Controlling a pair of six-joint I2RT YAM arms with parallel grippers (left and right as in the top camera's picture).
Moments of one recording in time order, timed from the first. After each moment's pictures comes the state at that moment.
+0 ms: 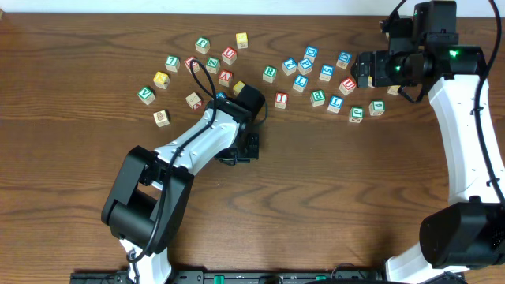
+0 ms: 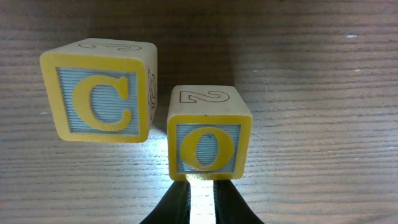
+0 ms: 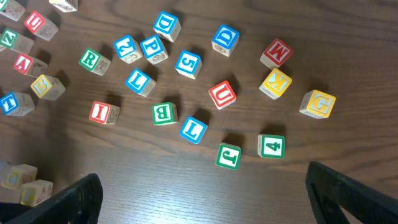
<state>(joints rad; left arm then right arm) -0.52 1.93 1.29 -0.87 0.09 -0.49 0.00 1.75 1.71 -0.98 -0.19 -0.05</state>
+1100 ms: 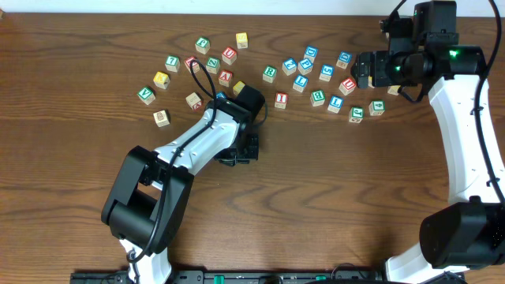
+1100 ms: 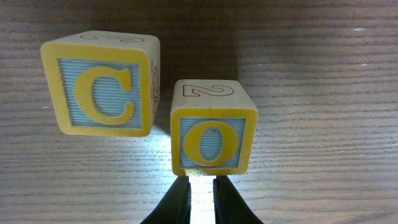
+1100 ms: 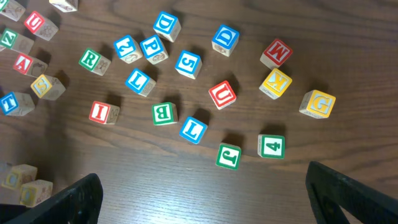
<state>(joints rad) -0.52 1.93 1.29 -0.89 0.09 -0.49 0.00 1.75 1.71 -0.98 -0.19 -0.05</state>
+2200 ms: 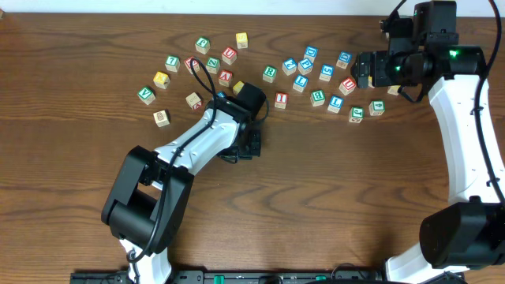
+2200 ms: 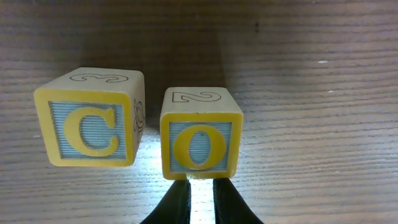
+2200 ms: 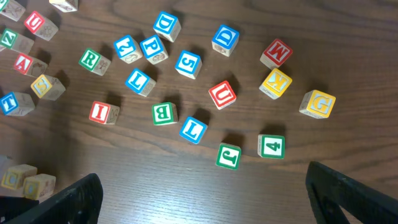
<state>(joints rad) -0.52 1.93 1.29 -0.82 0.09 -0.49 0.00 1.75 1.71 -0.98 -0.19 -0.05</state>
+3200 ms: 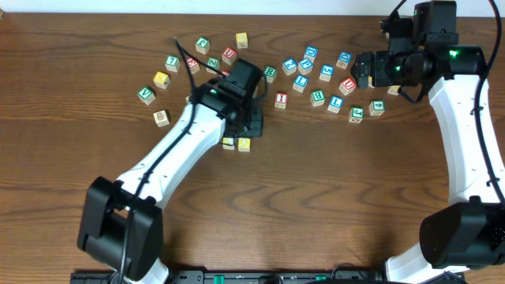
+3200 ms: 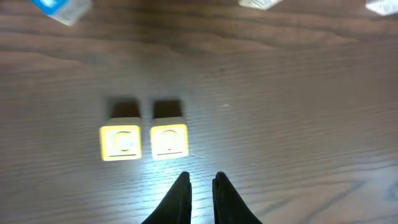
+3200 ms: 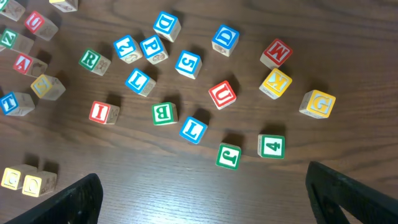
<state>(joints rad) -0.48 1.76 1.41 -0.87 0.10 -0.42 0.00 1.75 1.71 -0.98 -0.19 -0.05</state>
